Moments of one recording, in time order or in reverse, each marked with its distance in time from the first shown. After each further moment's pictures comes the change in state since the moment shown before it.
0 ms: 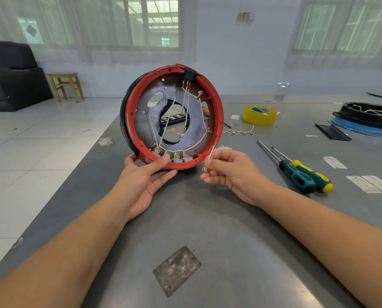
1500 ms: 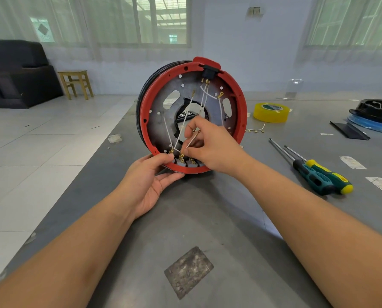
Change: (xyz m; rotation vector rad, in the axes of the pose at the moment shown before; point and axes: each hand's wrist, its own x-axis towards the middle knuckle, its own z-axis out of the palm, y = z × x) left_hand 0.000 0.004 -0.008 0.088 -0.026 -0.070; right_hand 0.043 -0.027 0.053 -0.924 -0.051 -0.382
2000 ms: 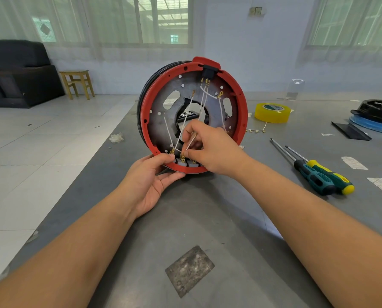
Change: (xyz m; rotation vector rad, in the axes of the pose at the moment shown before) left_hand 0.003 -0.001 -0.004 -0.001 -0.014 -0.008; right_hand 0.000 0.001 0.002 -0.082 -0.027 -0.060
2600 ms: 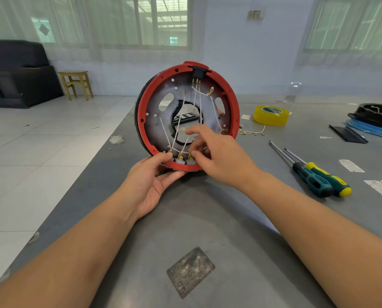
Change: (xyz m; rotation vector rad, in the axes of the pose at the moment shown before) left_hand -0.002 0.001 0.004 -0.070 0.048 -0.004; right_hand -0.016 0.014 0.002 -0.201 0.140 -0.223
